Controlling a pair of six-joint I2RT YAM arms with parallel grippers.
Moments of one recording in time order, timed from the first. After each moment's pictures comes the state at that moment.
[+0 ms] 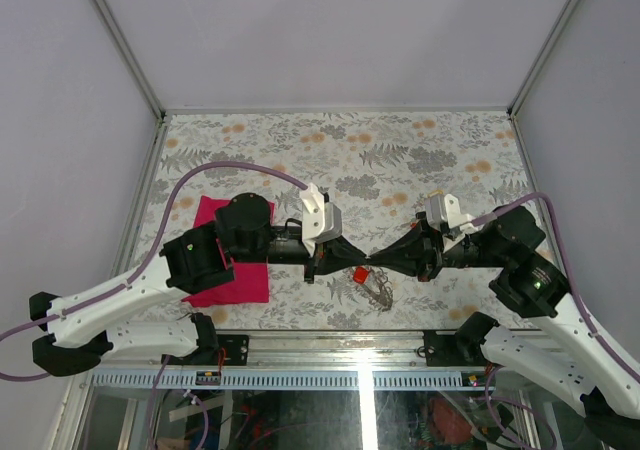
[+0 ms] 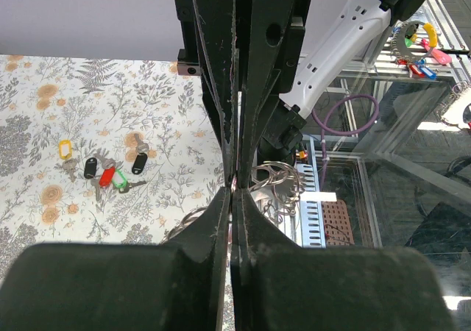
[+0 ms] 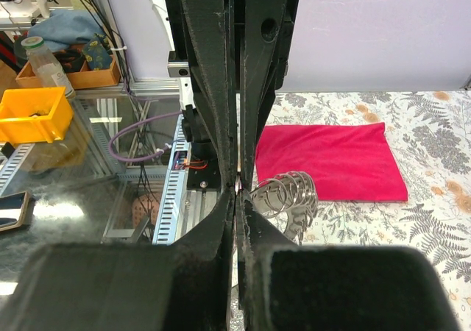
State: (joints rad) left arm -1.15 1.04 1.22 -0.29 0.38 0.01; right arm 0.74 0.67 0.92 -0.20 -0.83 0.06
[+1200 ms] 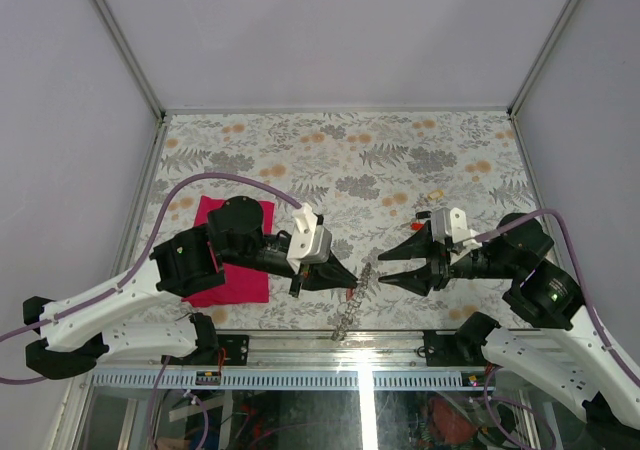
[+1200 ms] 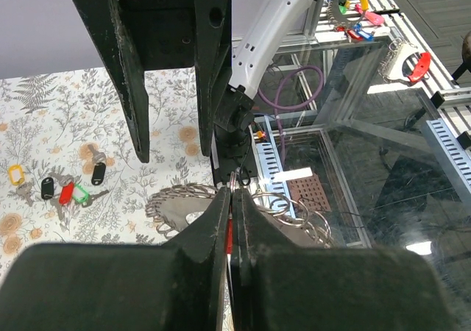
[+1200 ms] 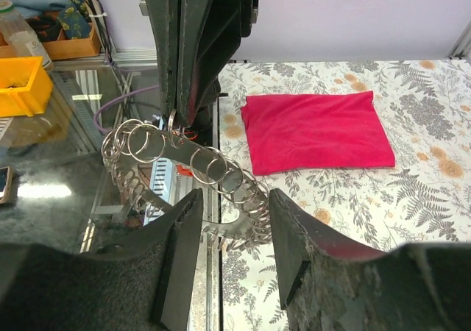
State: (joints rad) left arm -1.15 1.00 1.21 -0.36 0.59 0.08; right arm 0.74 0.60 0.94 -0.41 -0.78 -0.05
